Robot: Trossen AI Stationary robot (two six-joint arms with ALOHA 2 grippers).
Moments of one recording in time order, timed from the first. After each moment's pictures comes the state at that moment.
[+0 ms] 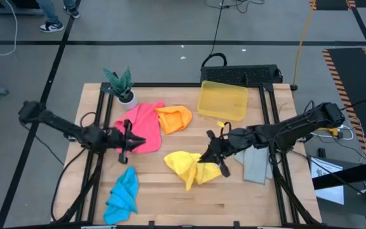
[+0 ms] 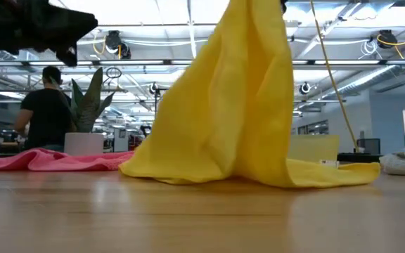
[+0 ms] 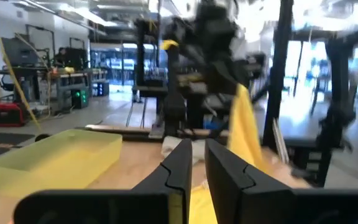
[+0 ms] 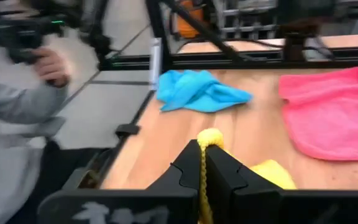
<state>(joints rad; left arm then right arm) -0.35 0.72 0.09 0.77 -0.29 0.03 0.26 1.30 0.88 0.08 -0.10 0.17</state>
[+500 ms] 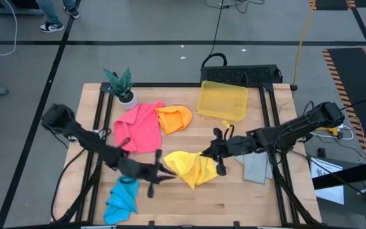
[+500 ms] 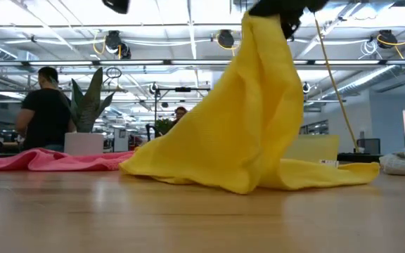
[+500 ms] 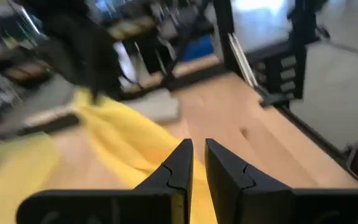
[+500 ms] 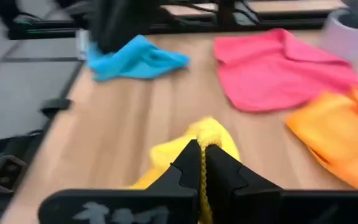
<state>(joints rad) -0.55 1.51 0.75 0.50 -0.38 0.16 0.32 1.30 0.86 -0.09 0.23 0.21</state>
